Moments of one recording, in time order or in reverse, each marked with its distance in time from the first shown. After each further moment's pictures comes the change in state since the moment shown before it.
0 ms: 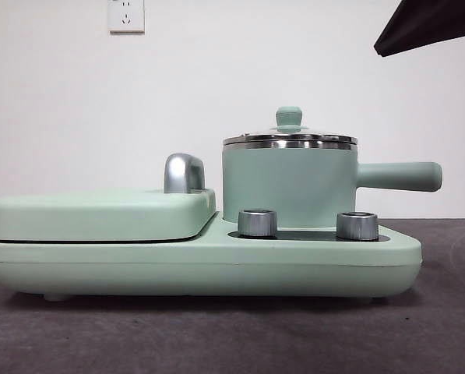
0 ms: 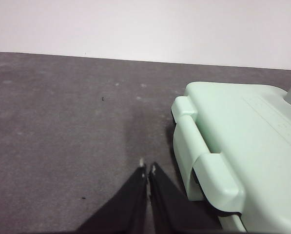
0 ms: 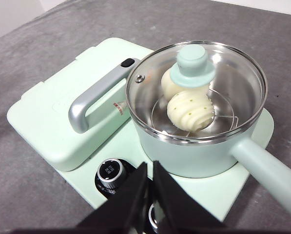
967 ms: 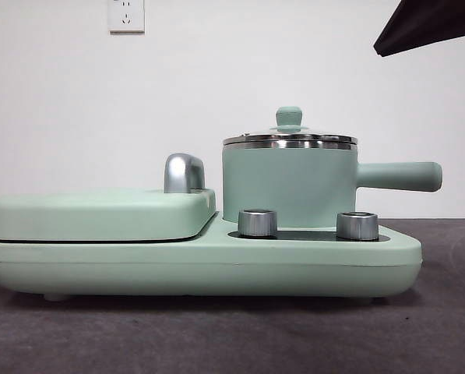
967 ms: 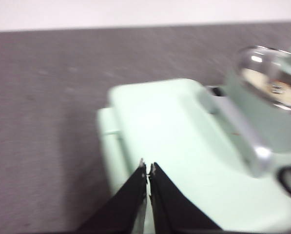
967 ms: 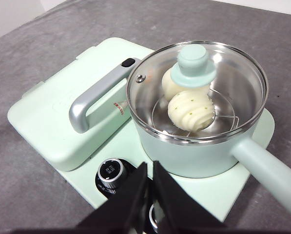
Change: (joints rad) left arm -0.206 0.513 0.537 -0.253 0.000 0.000; right arm 0.000 0.000 0.000 -0.001 0.000 0.000
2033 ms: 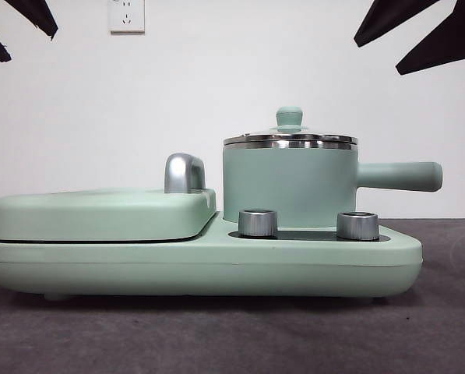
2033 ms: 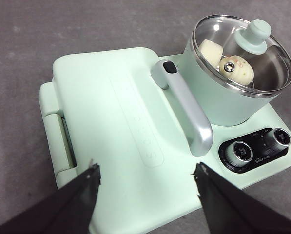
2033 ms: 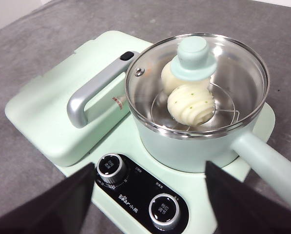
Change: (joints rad) left arm -0.205 0.274 0.291 -0.228 0.000 -0.110; right arm 0.000 0.004 0.000 -0.015 0.008 0.000
